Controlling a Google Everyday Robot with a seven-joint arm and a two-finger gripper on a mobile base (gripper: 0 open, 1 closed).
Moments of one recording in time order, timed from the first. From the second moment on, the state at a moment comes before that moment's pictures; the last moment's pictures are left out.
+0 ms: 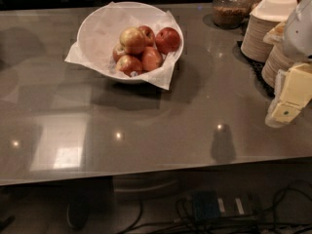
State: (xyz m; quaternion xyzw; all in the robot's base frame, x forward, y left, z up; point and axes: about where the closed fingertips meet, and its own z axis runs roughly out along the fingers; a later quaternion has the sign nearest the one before) arm 0.438 -0.216 0.977 -0.60 0.78 -0.04 0.16
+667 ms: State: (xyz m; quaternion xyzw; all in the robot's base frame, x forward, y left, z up) arm 0.442 -0.213 0.979 -0.61 0.78 -0.03 0.17
